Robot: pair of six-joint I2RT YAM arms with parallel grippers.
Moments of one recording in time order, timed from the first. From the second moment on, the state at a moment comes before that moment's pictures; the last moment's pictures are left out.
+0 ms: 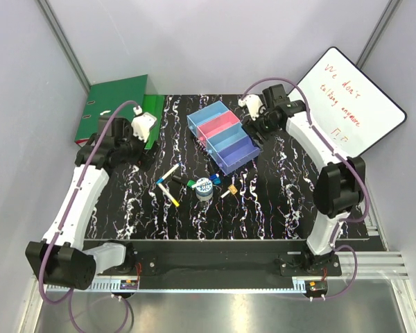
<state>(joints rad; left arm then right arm) -0.13 1.16 1.18 -0.76 0.23 0.40 0.31 1.83 1.67 -0.85 -0.17 -0.49</state>
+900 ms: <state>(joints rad) -0.14 1.23 1.18 -0.75 0.23 0.43 0.31 2.15 1.87 -0.75 -0.05 -0.55</state>
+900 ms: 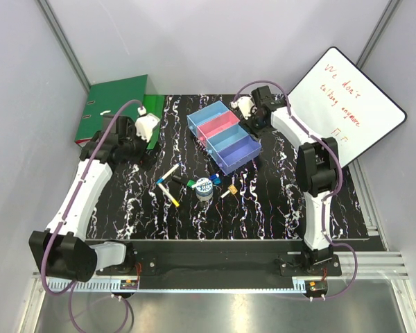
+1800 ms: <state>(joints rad) -0.14 1.27 1.18 -0.76 0.23 0.45 0.33 2.17 1.76 -0.66 -0.05 -0.65</state>
